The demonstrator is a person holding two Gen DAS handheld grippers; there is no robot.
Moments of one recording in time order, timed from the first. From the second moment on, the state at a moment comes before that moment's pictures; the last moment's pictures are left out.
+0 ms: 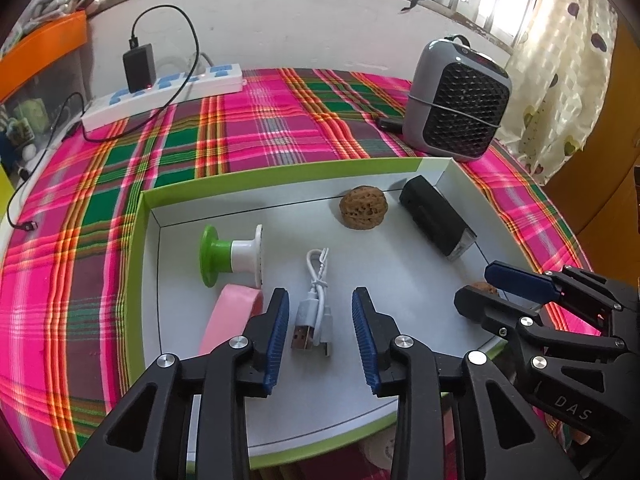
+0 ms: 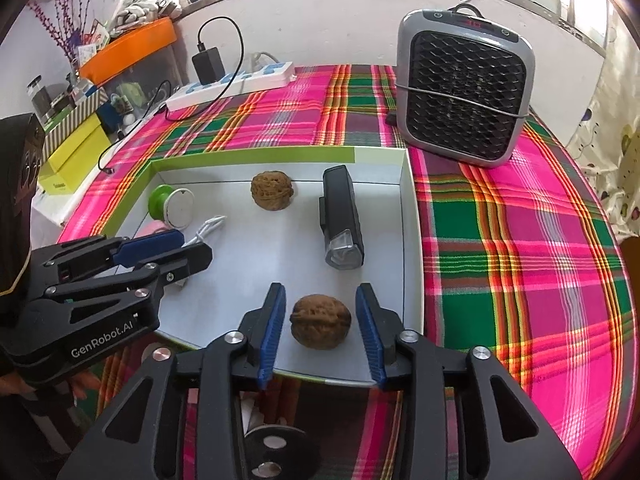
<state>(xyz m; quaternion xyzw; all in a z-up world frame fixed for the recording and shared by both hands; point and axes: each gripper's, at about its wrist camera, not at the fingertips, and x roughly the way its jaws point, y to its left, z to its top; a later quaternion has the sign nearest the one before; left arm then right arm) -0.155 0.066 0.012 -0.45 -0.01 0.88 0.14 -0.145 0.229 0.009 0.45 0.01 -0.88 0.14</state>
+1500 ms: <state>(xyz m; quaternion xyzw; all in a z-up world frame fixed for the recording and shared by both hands) -0.051 0.036 0.029 -0.41 -0.05 0.90 0.15 -0.050 0.235 0.013 0.39 0.01 -0.91 0.16</state>
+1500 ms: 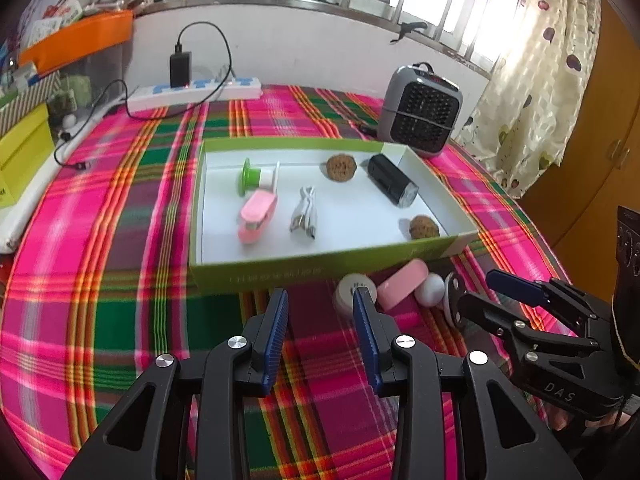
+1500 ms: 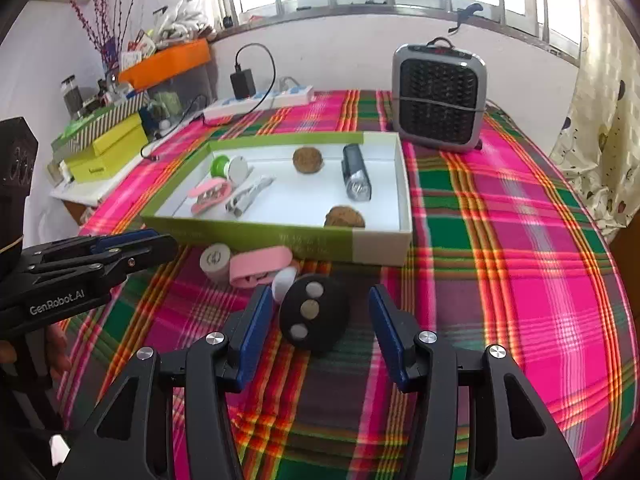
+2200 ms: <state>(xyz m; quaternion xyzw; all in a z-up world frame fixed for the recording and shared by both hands) -0.058 0.043 0.011 -0.44 -0.05 0.88 0.17 -0.060 0.225 -0.007 0.43 0.06 -0.89 0.12</state>
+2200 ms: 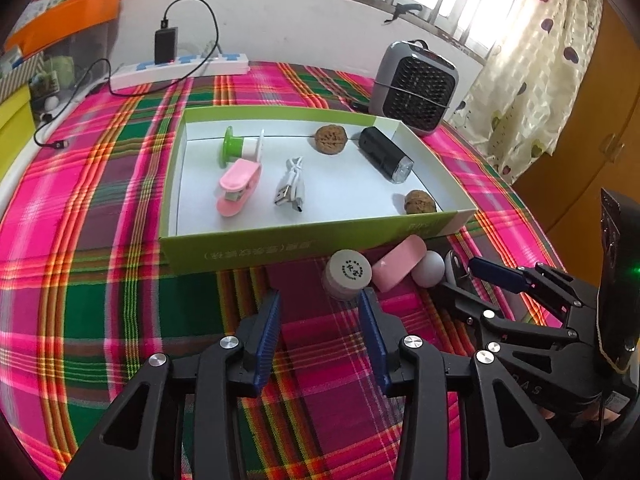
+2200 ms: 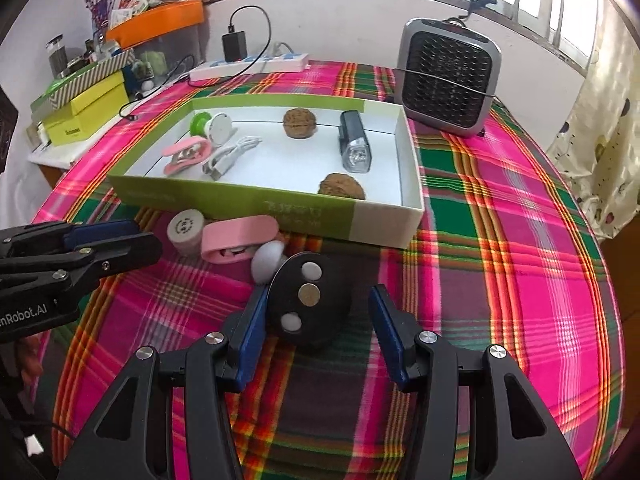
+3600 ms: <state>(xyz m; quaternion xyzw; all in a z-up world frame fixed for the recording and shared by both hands) -0.078 0.078 0.006 -0.44 0.00 0.89 0.11 -0.062 0.252 -0.005 0.42 0.03 -0.90 0.12</state>
